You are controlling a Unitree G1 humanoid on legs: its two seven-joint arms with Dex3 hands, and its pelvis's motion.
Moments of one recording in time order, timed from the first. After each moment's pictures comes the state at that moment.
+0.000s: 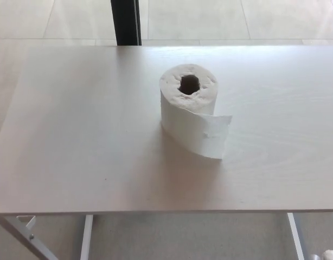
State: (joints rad) left_arm 0.39 0.69 0.29 1.11 -0.01 0.01 -0.22; right_arm 0.29 -0.91 -0.47 1.17 0.04 -0.14 0.22
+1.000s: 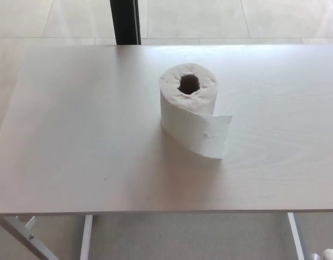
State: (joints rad) left_arm 0.22 0.71 0.74 0.85 -0.24 -0.05 -0.21; right_arm 0.18 -0.94 -0.74 0.96 0.21 -0.14 0.35
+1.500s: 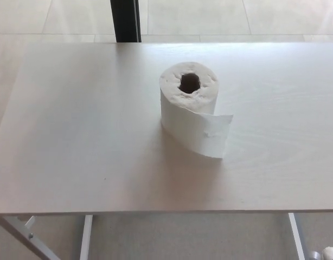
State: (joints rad) left_arm -0.16 0.88 0.62 0.37 -0.24 0.08 -0.20; right_arm -0.05 -0.90 -0.70 0.46 0.28 -0.07 0.35
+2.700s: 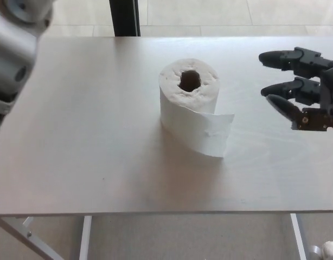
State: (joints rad) left_arm -1.00 0.63 -0.45 0.09 0.22 0.33 -0.26; right_arm -0.35 -0.47 0.07 0.03 0.11 0.24 0.26
